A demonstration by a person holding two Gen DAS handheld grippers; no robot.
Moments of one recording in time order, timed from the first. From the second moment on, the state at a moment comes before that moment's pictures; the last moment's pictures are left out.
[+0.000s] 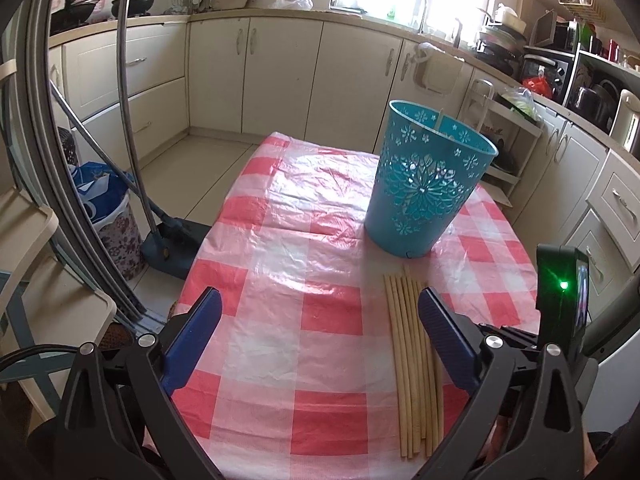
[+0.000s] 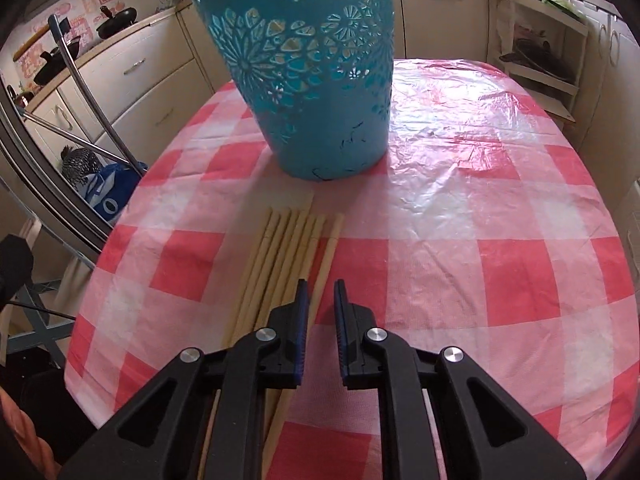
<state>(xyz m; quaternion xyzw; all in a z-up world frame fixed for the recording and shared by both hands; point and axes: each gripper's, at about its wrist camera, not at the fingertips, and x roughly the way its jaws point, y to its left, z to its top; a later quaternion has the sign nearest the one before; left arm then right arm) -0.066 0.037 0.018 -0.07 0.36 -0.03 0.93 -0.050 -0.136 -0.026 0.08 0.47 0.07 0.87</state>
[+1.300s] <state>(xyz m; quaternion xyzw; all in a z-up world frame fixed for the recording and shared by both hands) 0.023 -0.038 -0.062 0.06 0.48 -0.04 0.87 -0.048 -0.167 -0.023 0.11 0.49 0.07 0.86</state>
